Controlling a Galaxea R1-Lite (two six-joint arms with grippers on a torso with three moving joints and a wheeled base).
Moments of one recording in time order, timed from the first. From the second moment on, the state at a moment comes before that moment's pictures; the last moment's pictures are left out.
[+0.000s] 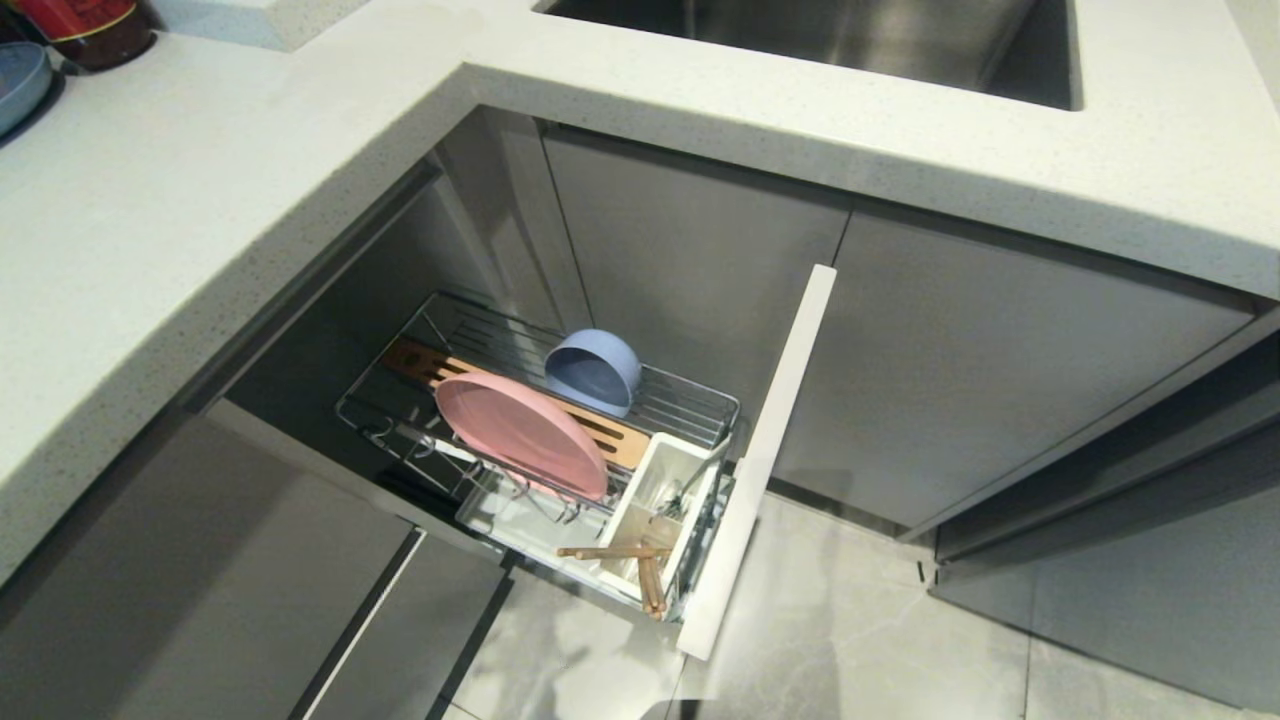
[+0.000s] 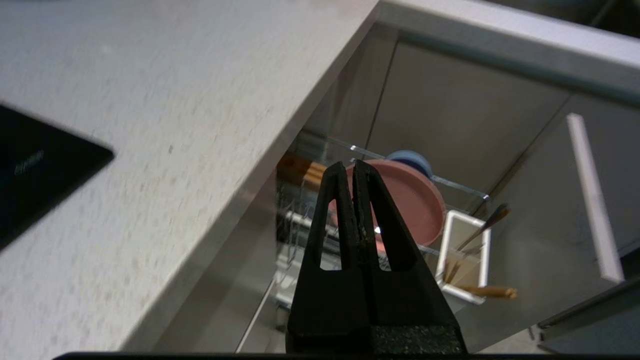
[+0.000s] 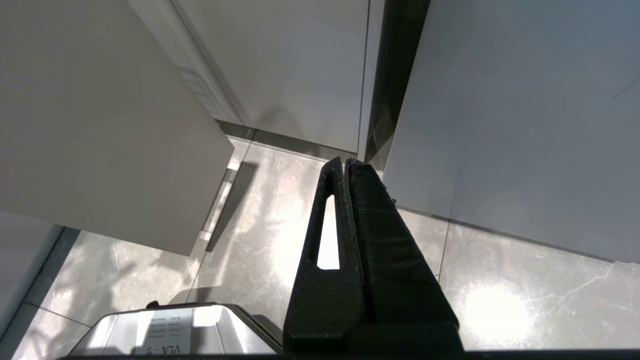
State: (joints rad) left arm 0.01 0.07 -0.56 0.18 -0.02 -0.06; right arm 0.00 0.00 0.00 -0.01 -0.05 0.10
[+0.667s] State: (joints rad) left arm 0.01 0.00 -0.01 -0.11 0.03 0.13; right arm 0.00 0.00 0.00 -0.01 -0.05 0.10
